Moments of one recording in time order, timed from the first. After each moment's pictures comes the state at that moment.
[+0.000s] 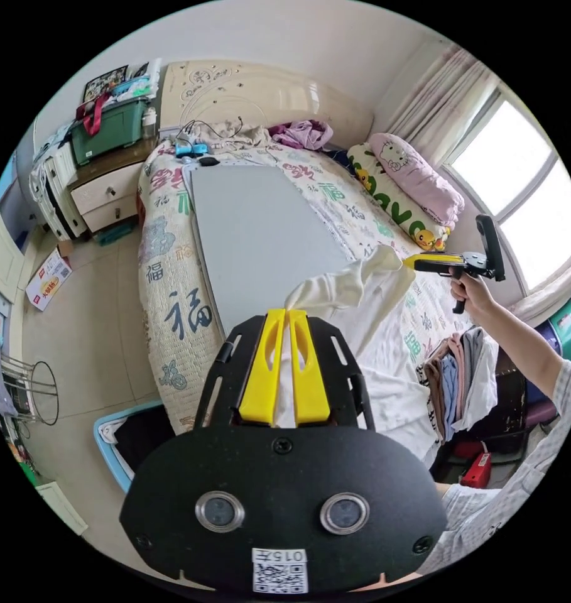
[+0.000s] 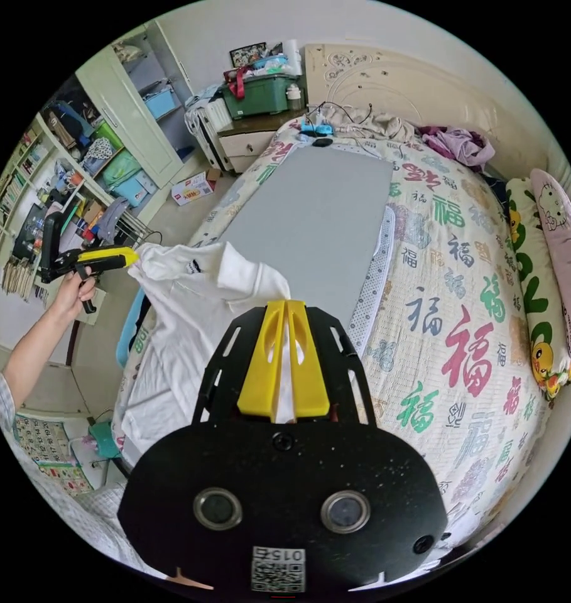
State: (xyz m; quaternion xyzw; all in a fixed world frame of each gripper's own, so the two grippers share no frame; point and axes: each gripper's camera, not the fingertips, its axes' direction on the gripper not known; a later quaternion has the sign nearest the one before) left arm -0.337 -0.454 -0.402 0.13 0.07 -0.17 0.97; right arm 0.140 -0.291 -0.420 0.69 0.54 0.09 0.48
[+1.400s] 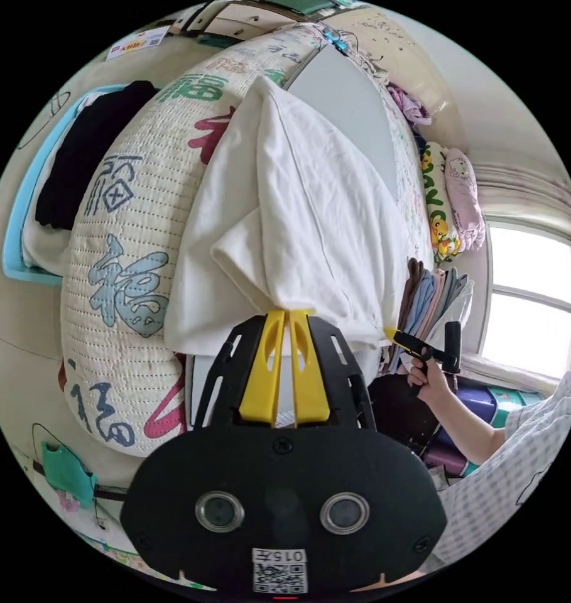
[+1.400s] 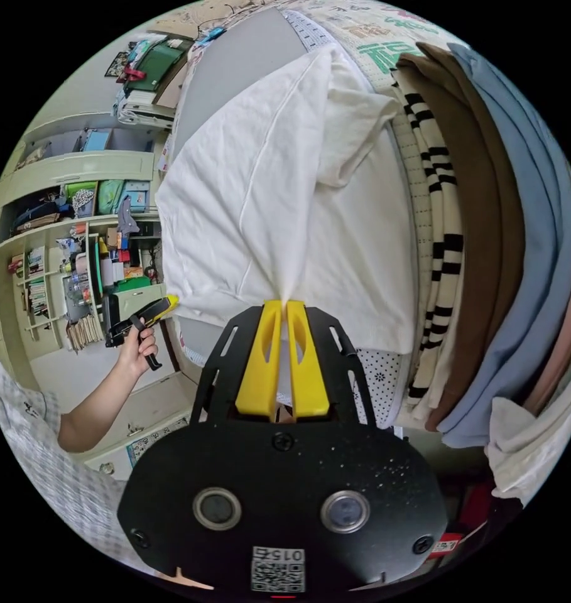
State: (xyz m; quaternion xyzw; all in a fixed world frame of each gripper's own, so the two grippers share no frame) left arm -0.191 -0.123 -0.235 -0.02 0.24 -0.45 0.86; right arm 0.433 -0.259 -0.084 0.72 0.20 0.19 0.64
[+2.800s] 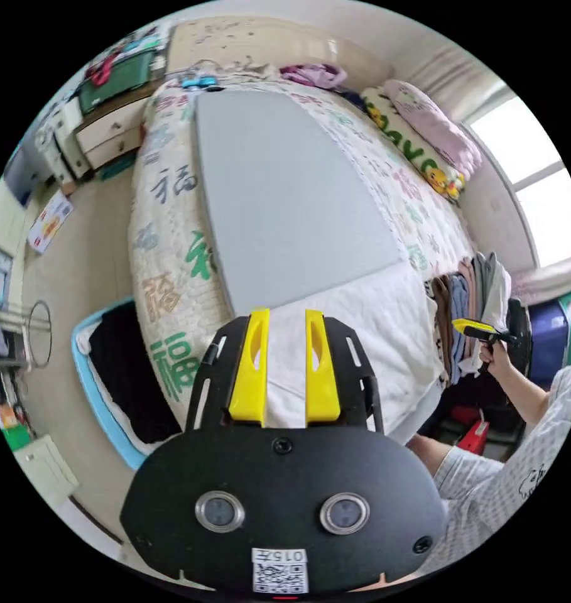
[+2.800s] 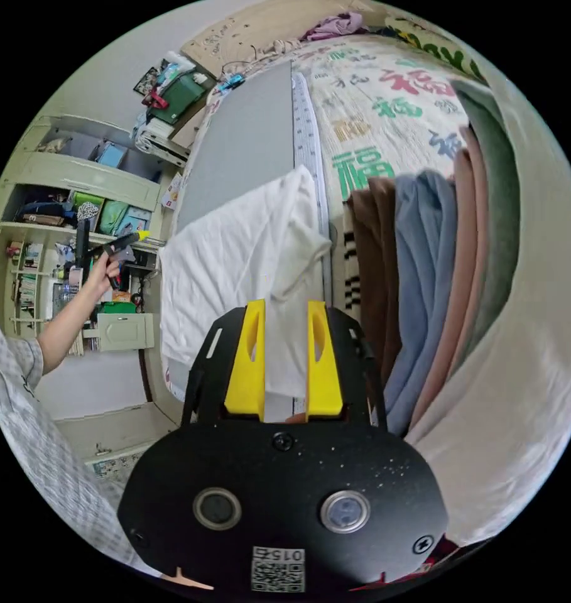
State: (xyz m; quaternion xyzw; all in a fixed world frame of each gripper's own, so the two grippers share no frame) left arm -0.240 -0.375 -0.143 -0.01 0.09 -0.15 0.98; right arm 0.497 -0.126 -0.089 0.77 0.26 0.19 0.55
